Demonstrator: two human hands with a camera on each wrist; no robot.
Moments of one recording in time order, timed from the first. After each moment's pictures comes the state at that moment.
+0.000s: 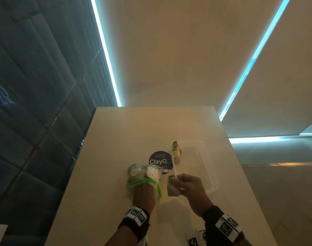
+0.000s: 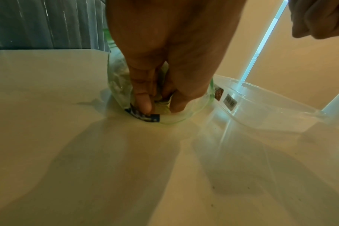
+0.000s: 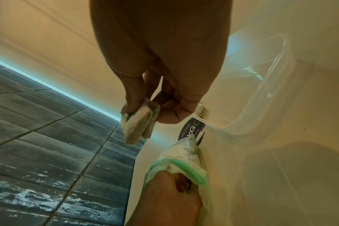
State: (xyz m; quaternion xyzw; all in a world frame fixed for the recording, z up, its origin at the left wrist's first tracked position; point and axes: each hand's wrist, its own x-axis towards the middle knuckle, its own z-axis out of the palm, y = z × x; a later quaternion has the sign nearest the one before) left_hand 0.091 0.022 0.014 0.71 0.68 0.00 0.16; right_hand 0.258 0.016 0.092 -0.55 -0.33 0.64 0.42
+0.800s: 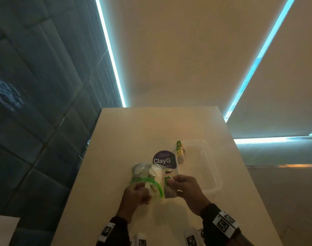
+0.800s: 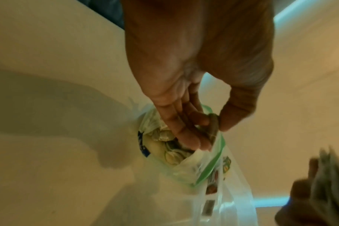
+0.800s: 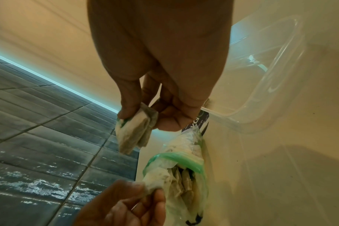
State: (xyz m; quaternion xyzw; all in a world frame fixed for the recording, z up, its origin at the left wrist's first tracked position) left_hand 0.039 0.003 0.049 0.30 0.64 0.38 0.60; right_hand 0.242 0.015 0.093 -0.51 -0.32 0.69 0.39
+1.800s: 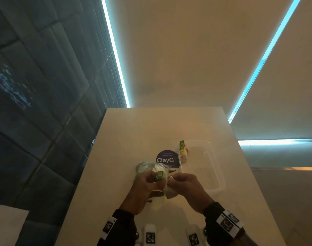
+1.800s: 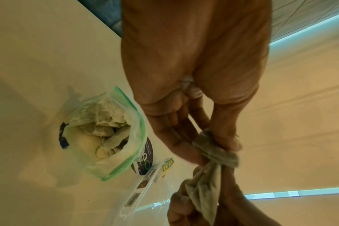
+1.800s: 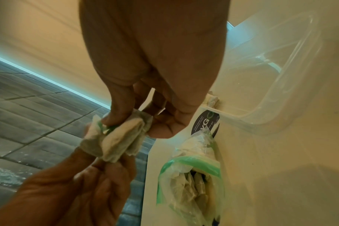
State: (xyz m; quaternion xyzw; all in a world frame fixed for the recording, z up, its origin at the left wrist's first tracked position) left_hand 0.059 0.004 0.109 0.37 0.53 0.38 0.66; right_hand 0.243 0.012 0.101 -0.45 -0.39 0.70 0.39
